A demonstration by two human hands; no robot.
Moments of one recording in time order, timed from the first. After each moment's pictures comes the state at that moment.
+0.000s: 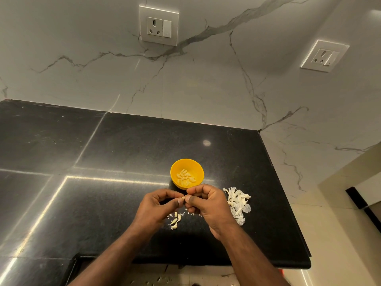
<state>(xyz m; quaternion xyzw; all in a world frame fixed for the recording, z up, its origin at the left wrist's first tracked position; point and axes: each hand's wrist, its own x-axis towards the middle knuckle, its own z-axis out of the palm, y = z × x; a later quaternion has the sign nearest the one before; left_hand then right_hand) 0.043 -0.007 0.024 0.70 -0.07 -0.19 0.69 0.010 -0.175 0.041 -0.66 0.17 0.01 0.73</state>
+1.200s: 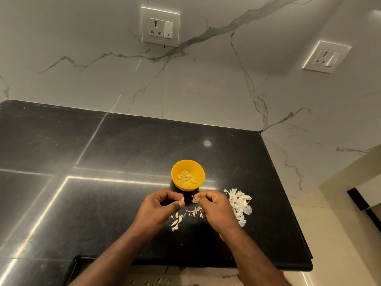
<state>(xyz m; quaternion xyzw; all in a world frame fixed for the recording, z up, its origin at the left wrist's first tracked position) 0.048 -0.007 0.018 0.70 -0.06 -0.19 0.69 0.008 -0.190 0.029 -0.81 0.22 0.02 0.55</state>
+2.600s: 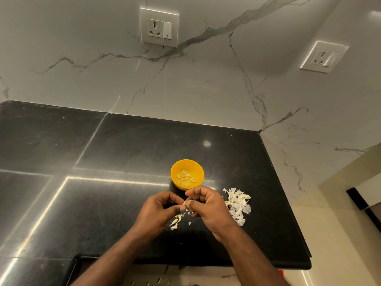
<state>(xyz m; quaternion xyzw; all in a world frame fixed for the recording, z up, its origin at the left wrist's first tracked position) 0.045 -0.006 0.017 0.75 -0.11 -0.19 0.62 0.005 -0.177 0.042 -0.73 0.13 0.04 0.67</state>
